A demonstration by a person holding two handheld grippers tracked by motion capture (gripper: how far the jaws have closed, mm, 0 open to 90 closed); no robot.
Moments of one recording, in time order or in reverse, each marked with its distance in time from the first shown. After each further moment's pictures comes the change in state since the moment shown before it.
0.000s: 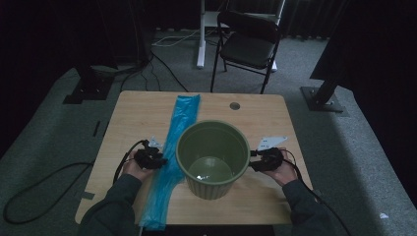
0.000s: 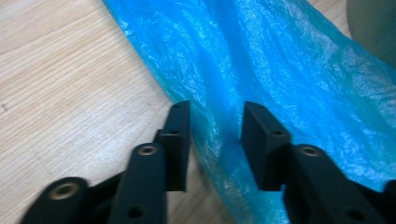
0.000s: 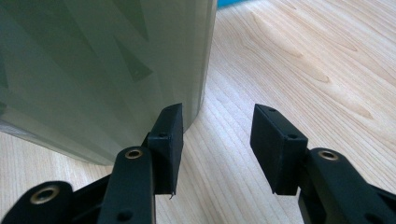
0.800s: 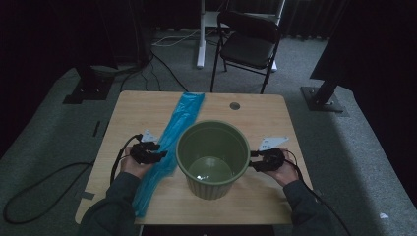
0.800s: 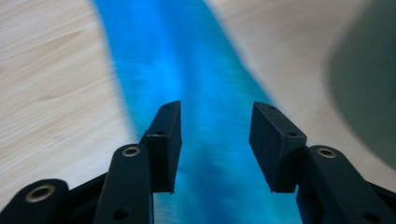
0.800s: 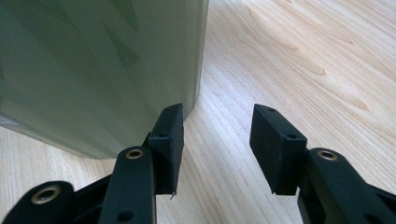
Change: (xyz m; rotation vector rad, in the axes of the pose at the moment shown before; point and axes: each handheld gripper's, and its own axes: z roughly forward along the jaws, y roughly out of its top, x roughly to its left) left arm -0.009 0.010 -0.025 -0.133 -0.003 0.007; right arm -0.003 -0.005 -0.002 0.006 -0.006 0.006
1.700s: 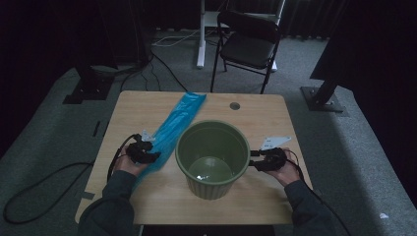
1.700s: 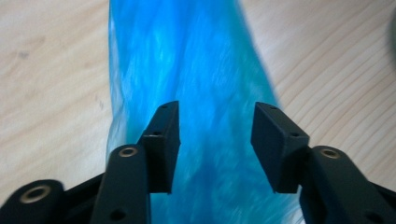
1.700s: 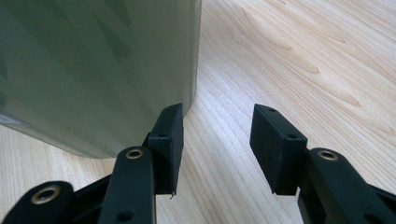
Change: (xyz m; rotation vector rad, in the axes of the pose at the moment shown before) left arm 0.022 0.000 -0.001 0.098 0.111 -0.022; right arm -0.002 -0.002 -0.004 -0.012 -0.005 0.021
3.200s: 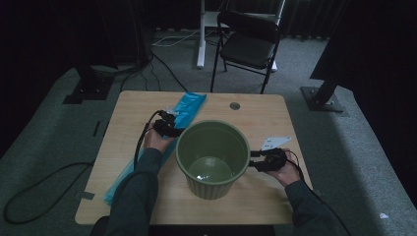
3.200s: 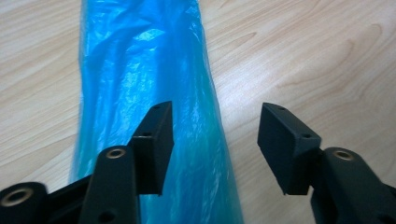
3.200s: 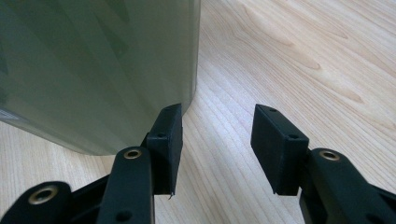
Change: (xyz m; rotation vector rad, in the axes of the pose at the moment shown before) left arm 0.002 0.098 0.069 -0.057 -0.022 -0.096; right arm -0.001 -0.002 0.000 0.005 0.006 0.002
